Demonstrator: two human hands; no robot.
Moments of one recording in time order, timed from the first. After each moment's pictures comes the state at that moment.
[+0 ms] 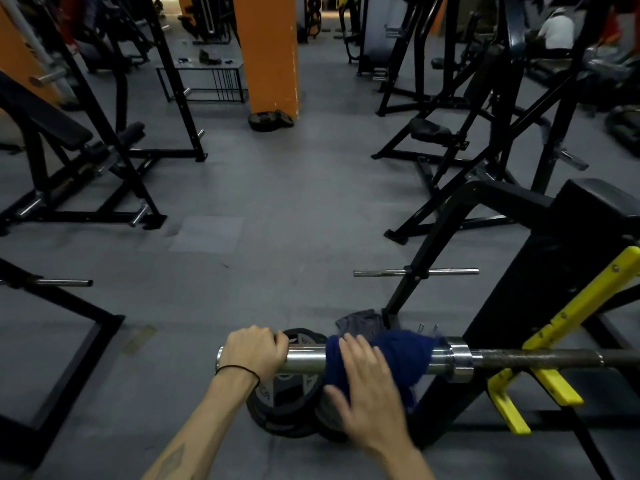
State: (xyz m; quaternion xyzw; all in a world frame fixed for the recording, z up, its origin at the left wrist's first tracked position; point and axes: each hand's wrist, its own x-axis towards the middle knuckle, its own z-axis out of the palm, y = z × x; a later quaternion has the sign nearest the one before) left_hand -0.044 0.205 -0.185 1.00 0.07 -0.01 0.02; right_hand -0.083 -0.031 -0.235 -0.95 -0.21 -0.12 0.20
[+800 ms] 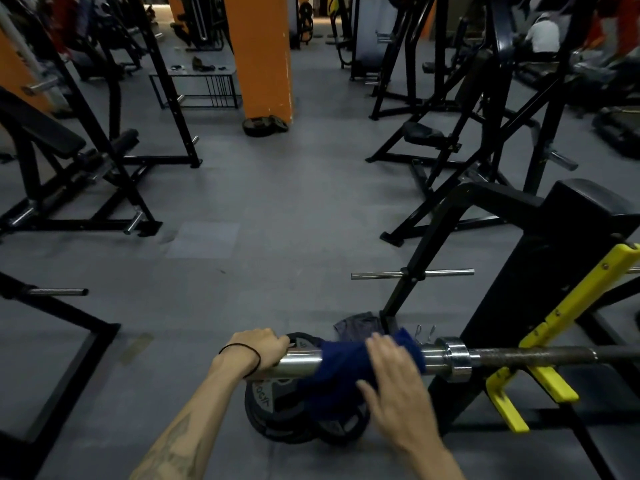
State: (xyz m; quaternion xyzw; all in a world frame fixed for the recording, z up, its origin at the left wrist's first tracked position) left_hand -0.022 0.207 -0.156 0.95 0.06 -0.28 0.08; right_hand -0.075 -0.071 -0.239 -0.95 -0.21 -0.17 0.13
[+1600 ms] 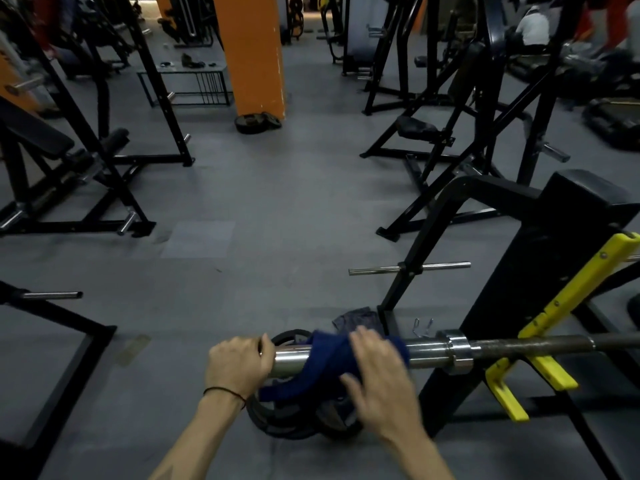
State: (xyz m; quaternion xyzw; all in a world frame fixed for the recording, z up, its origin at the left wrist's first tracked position) left_hand -0.061 0.227 -0.205 0.98 0.08 0.14 0.07; right_hand -0.073 -0.044 -0.242 -0.95 -0.20 -0.17 0.14
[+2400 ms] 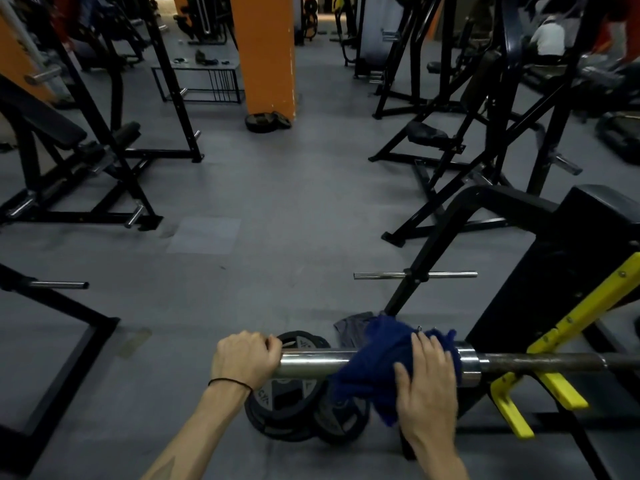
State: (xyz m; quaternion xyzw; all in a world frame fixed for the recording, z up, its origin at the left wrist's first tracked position) left_hand -0.054 0.227 -0.193 0.99 0.11 0.03 0.04; right_hand -0.068 -0.072 -0.238 -0.95 0.01 -0.19 0.24
